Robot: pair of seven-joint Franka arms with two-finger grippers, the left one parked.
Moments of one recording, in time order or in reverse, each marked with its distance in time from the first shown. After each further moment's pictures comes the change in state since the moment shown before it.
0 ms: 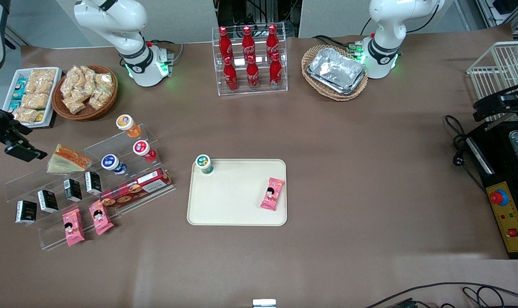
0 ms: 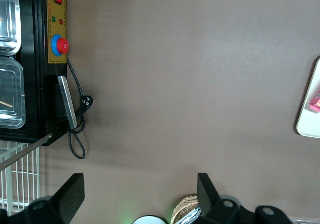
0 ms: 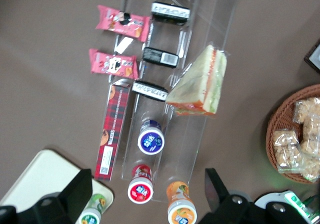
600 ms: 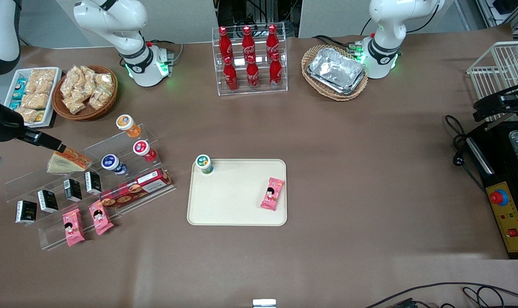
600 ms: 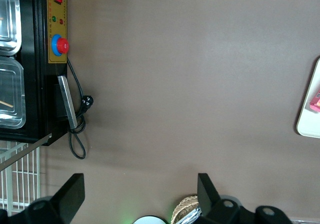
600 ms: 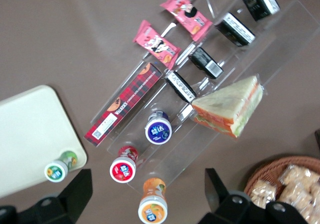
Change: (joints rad) arm 0.067 -0.007 0.001 0.001 0.010 0.003 -0.446
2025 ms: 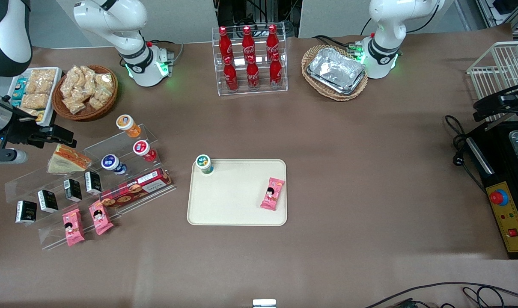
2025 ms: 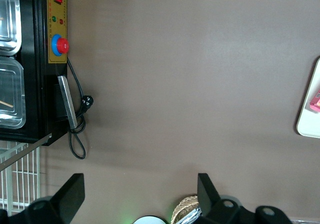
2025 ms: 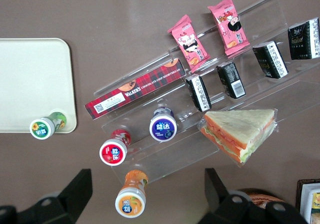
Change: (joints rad) arm 0.035 0.001 0.003 -0.020 0.001 0.000 -0.329
